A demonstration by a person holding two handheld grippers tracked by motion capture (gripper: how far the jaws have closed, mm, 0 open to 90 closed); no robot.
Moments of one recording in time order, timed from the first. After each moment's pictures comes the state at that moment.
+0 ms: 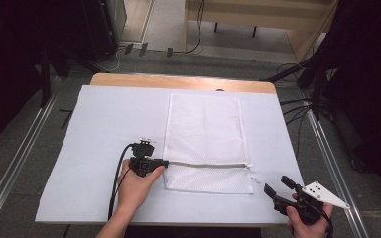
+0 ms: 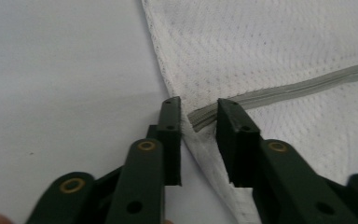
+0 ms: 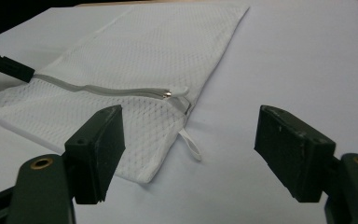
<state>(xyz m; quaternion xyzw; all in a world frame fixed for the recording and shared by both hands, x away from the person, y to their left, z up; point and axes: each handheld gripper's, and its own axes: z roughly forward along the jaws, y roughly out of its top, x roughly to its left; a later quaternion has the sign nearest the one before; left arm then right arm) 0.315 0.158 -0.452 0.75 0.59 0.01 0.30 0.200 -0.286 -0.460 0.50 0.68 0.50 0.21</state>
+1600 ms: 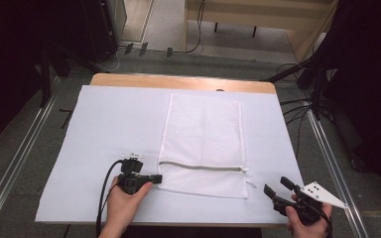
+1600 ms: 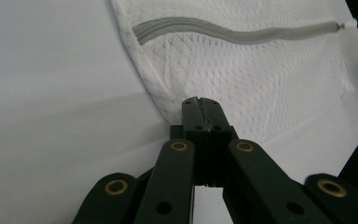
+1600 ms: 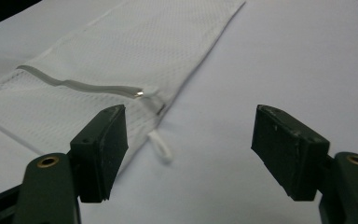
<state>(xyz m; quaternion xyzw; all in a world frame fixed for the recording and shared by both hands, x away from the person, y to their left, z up) 0.266 0.194 -0.459 0.73 0.57 -0.06 0.37 0.200 -0.286 -0.463 0.51 0.68 0.49 0.20</state>
